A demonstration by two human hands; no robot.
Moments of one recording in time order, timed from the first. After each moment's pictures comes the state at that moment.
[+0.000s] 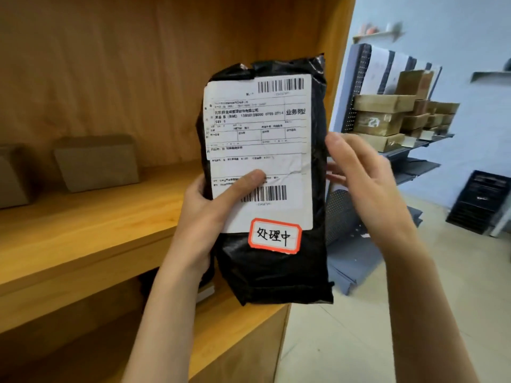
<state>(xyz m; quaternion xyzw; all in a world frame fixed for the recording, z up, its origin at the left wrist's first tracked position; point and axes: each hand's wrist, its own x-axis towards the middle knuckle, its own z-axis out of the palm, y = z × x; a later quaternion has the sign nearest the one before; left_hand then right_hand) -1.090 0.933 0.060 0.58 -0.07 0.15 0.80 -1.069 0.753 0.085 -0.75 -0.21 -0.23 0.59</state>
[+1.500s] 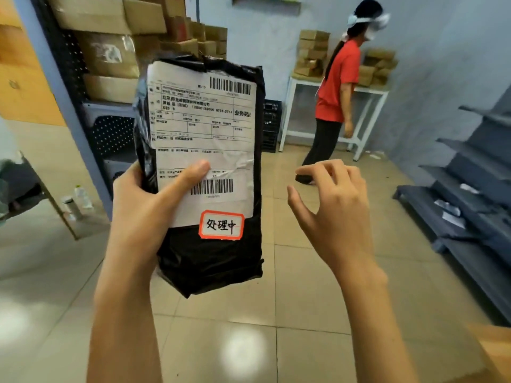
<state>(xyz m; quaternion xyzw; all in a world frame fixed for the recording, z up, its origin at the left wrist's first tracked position) -0.744 0.445 -0.008 0.58 -0.22 -0.06 0.78 -0.861 0.274 -0.035 -0.87 0.21 -0.44 -0.02</state>
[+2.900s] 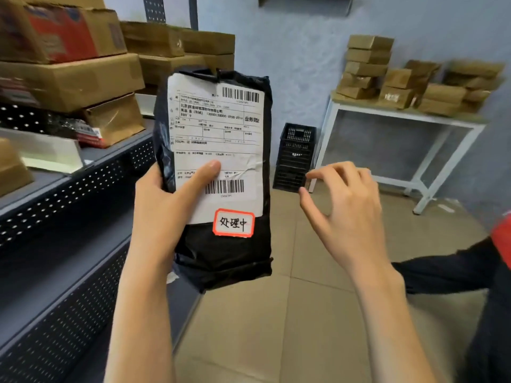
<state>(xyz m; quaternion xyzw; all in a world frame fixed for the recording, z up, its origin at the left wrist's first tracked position) -0.251 -0.189 -0.014 0.61 -0.17 -0.02 0.77 -0.354 -0.375 -0.034 -0.89 0.15 -0.43 0.04</state>
